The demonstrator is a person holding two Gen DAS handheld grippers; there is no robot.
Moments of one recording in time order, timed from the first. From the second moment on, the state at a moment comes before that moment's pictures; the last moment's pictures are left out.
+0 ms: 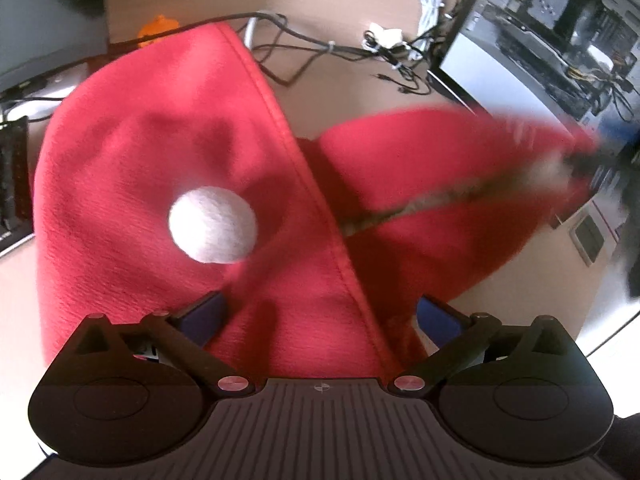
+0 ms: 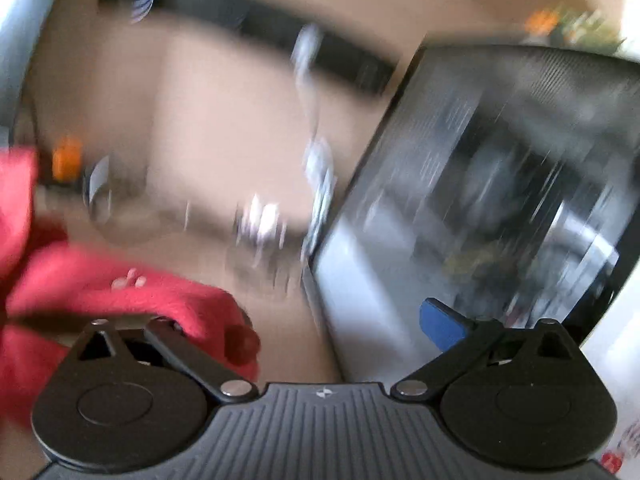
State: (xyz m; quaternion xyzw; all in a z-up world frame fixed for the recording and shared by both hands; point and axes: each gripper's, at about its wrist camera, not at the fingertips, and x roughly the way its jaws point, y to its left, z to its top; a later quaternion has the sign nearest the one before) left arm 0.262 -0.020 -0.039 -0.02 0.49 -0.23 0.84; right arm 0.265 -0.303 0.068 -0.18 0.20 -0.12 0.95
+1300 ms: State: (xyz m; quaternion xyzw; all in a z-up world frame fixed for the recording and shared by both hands) left arm 0.190 -0.179 0.002 0.26 0.10 -0.43 0.86; right arm 0.172 -0.271 0.071 -0.19 0.14 -0.19 0.95
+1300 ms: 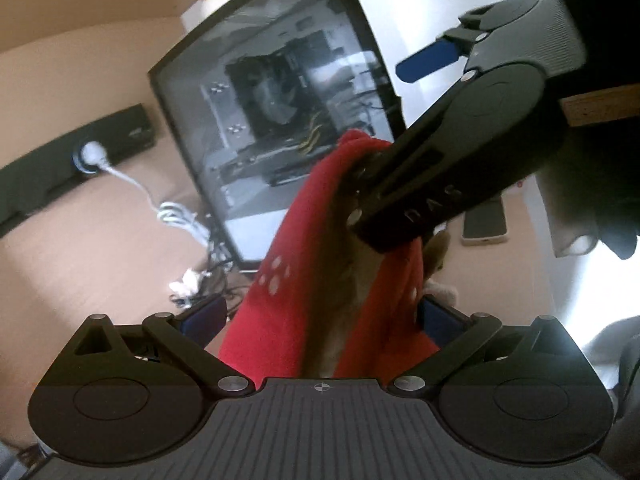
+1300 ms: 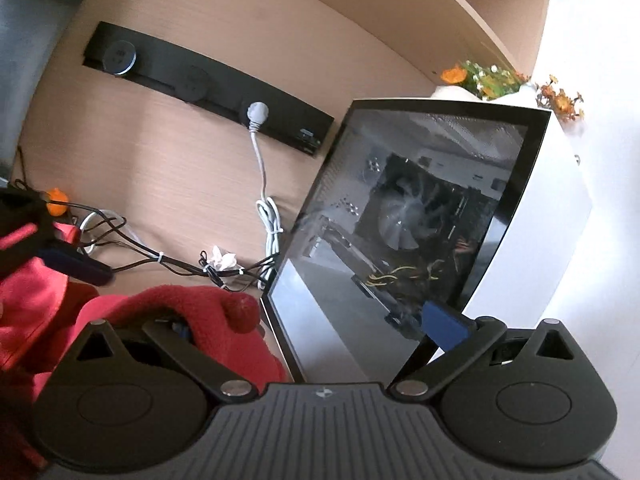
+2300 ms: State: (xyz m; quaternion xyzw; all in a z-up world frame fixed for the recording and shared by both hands) left arm 0.221 -0.203 -0.009 0.27 0.20 -0.39 0.85; right arm 0.147 -0.422 -0.015 0.42 0.27 0.07 0.87
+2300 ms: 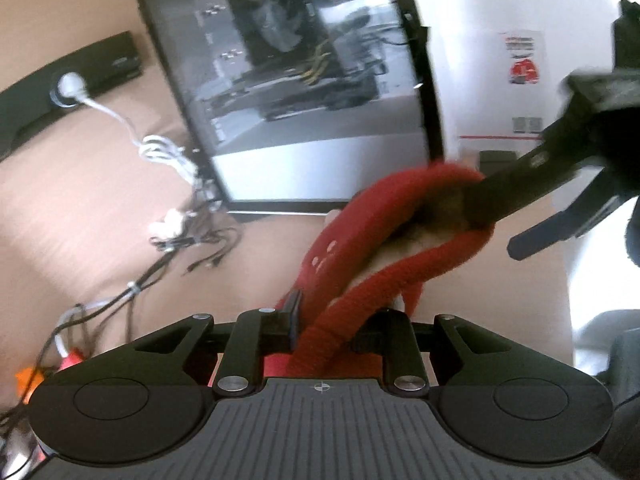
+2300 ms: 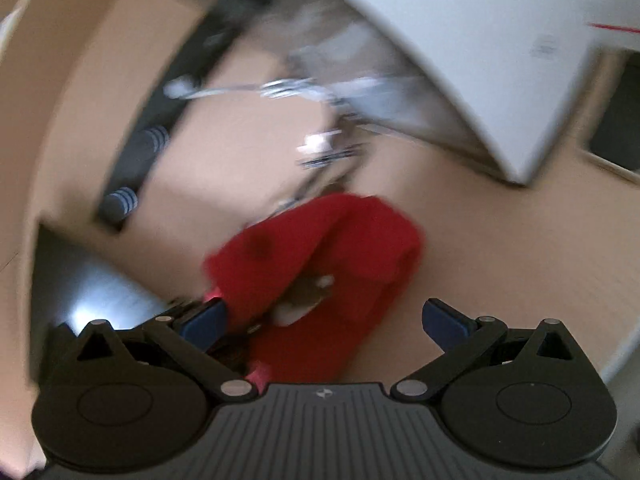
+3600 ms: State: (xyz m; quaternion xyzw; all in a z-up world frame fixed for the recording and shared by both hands) left arm 0.127 0.101 0.021 -0.17 0.32 -0.10 0.92; right arm 0.308 -0.233 0.012 0.08 0.33 0.30 0.89
